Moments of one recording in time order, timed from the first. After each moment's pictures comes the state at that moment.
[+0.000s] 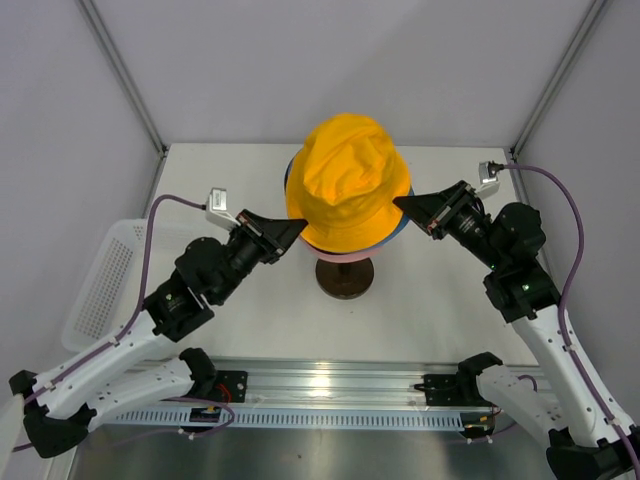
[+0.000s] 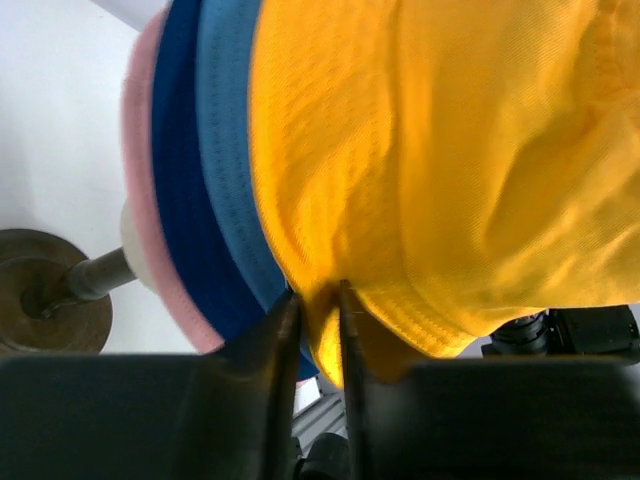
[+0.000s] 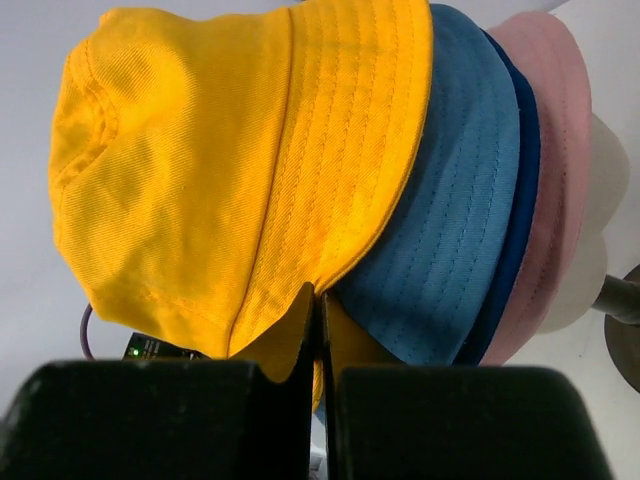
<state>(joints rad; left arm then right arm) -0.88 0.78 0.84 -0.04 -0.29 -1.06 0.37 0.82 0.99 -0.10 -0.37 1.13</state>
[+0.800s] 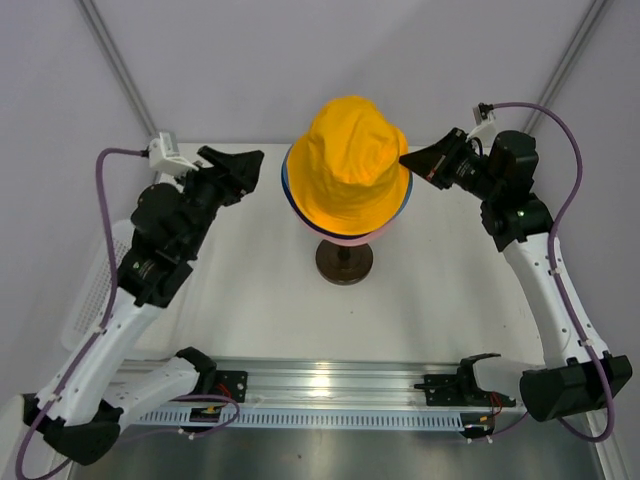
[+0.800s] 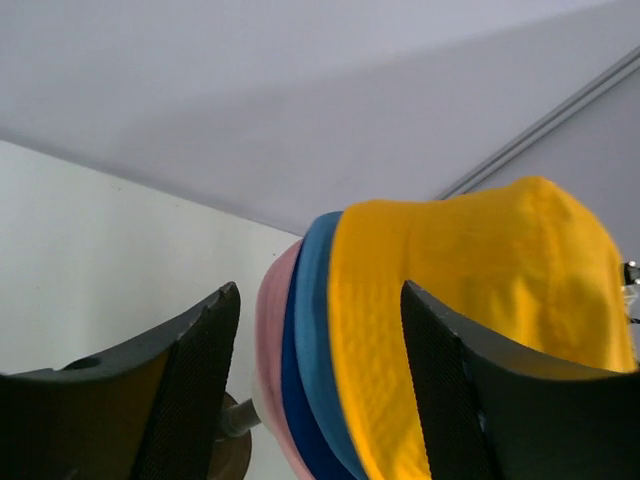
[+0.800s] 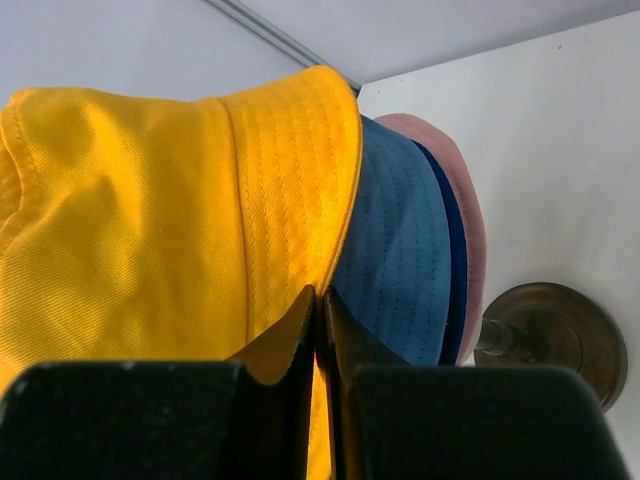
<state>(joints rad) -0.55 0.90 1.19 -0.18 -0.28 -0.70 0.20 1.22 1.37 -0.27 -0.52 0.82</state>
